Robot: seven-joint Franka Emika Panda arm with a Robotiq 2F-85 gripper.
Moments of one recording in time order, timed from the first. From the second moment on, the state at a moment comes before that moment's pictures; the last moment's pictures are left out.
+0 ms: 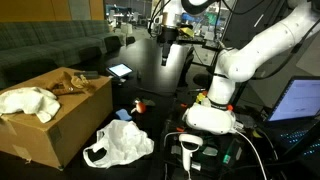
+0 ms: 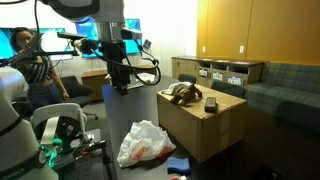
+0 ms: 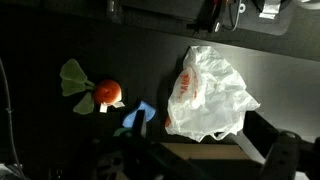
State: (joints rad) arm 0.10 -0.76 -0.07 -2.76 0.04 2.01 -0.18
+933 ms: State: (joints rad) arm 0.11 -0.60 -0.05 -2.75 0.04 2.16 -0.18
